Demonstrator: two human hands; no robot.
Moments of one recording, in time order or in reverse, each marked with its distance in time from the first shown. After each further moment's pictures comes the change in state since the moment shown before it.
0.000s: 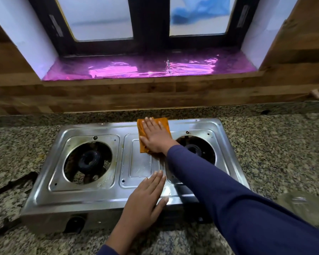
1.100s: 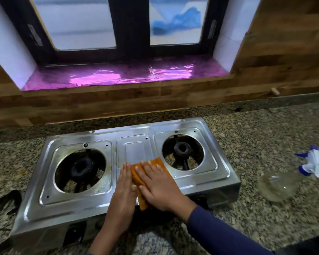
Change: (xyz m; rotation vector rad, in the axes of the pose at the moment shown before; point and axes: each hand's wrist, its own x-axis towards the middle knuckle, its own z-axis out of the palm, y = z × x) left_hand -0.023 -0.036 -0.017 -0.611 0.217 -0.229; right_hand -0.162 -0.067 0.056 0.154 0.135 -0.015
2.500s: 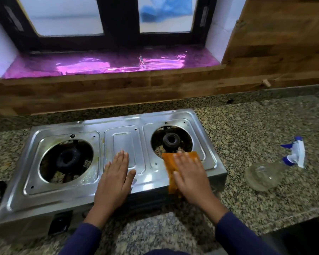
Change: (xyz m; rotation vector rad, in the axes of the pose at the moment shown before) left_hand 0.022 0.000 0.008 0.528 -0.086 0.020; right_hand -0.089 0.083 -0.021 -0.090 0.123 0.357
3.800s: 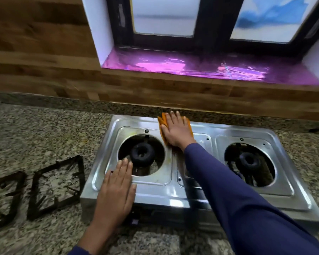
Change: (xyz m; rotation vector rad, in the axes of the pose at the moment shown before) left_hand -0.084 -0.149 -0.074 0.195 0.174 -0.143; right_hand 0.260 -0.236 0.043 -0.080 -0.109 -0.225
